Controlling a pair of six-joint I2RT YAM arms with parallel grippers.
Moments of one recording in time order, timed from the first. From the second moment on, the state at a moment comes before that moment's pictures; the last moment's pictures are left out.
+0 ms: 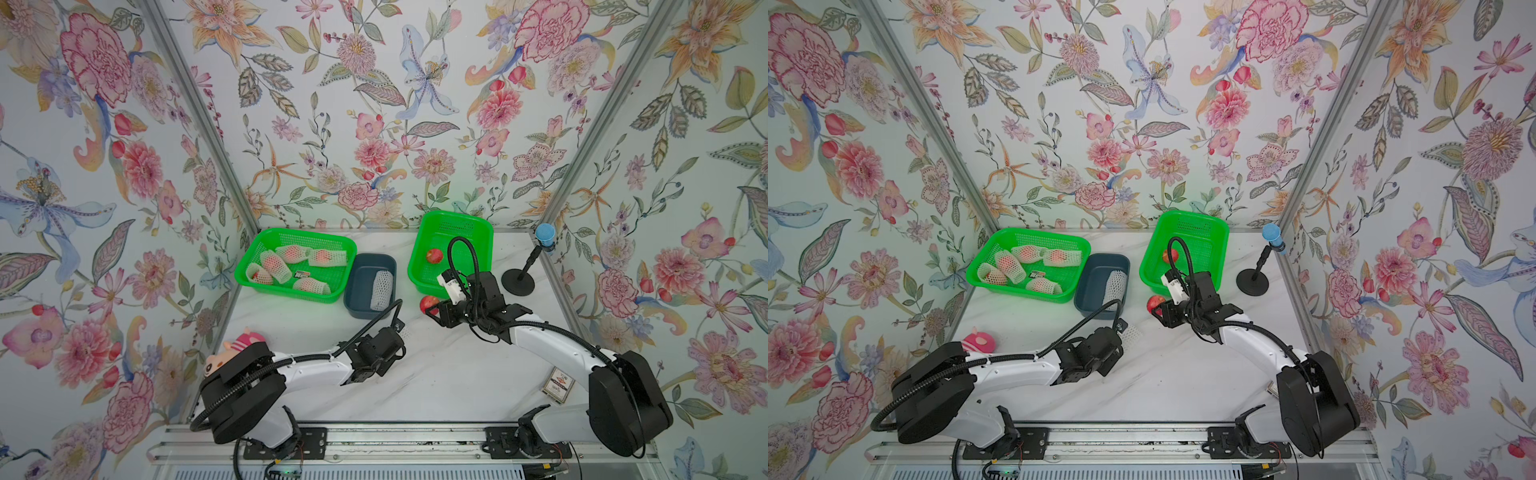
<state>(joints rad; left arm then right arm) -0.99 1.50 0.68 -0.19 -0.37 -0.15 0.46 1.39 0.85 -0.19 -0.39 0.17</state>
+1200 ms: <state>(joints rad) -0.99 1.45 0.66 -0.16 -0.31 -0.17 0.25 2.12 1.60 -0.50 -0.15 0.13</state>
